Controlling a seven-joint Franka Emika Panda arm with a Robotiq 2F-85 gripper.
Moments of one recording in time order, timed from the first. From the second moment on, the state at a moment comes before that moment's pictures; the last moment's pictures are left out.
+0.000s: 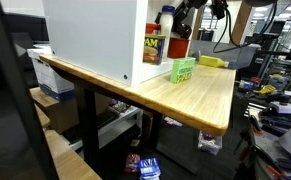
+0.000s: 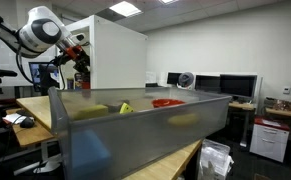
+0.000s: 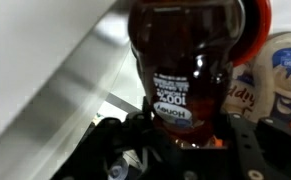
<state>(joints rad) -0.14 -0.41 0.24 -2.57 -0.37 2.93 -0.01</state>
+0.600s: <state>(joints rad) -0.02 -0.46 0.14 -2.60 -0.22 2.90 -0.01</state>
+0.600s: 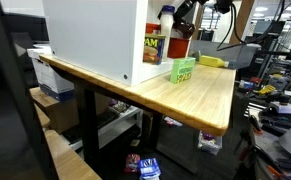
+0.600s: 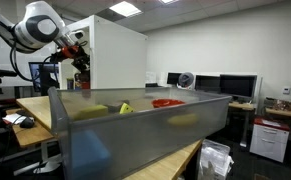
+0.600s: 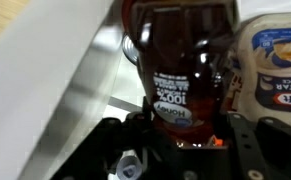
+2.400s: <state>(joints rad) 0.13 -0.87 -0.03 -2.79 0.09 2.73 0.04</state>
